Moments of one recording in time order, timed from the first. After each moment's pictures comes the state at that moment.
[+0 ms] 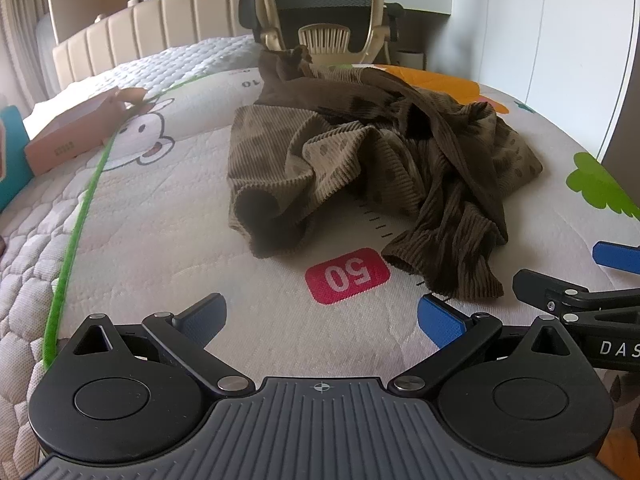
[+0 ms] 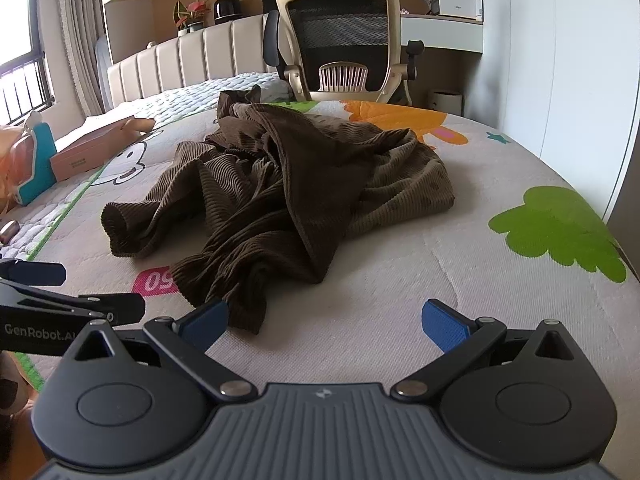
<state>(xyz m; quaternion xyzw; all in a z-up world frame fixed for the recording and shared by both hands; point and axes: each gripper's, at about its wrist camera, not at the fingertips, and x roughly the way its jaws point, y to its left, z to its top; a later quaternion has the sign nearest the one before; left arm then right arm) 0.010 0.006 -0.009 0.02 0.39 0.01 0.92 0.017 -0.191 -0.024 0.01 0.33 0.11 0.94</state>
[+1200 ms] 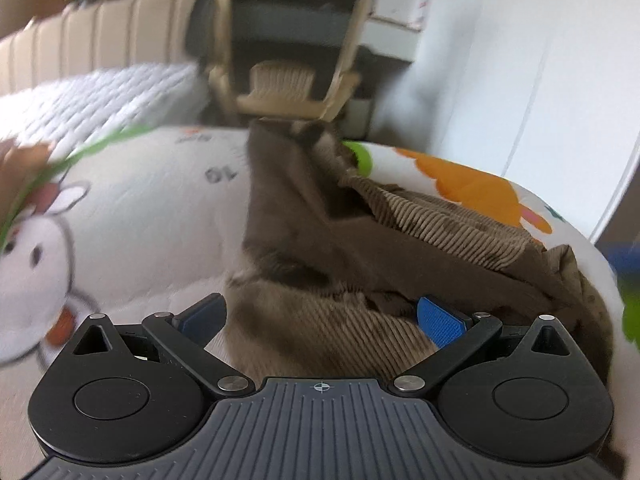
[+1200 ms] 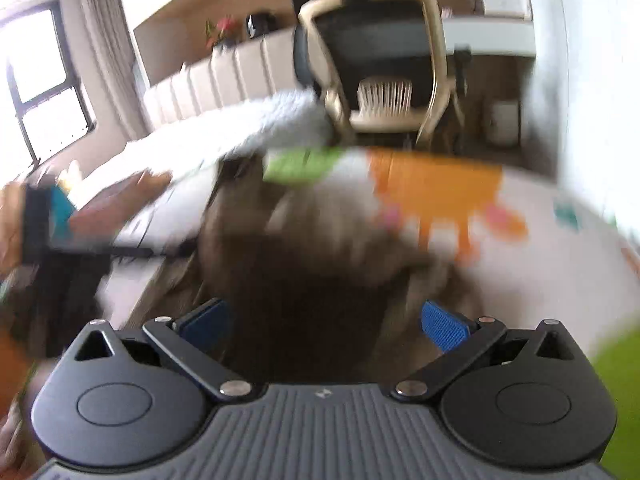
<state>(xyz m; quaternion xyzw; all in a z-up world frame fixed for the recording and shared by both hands) 0.245 0.112 -0.028 -0.02 0.33 -0.12 0.94 0.226 -0.222 0.008 0.08 0.30 0.19 0.93</state>
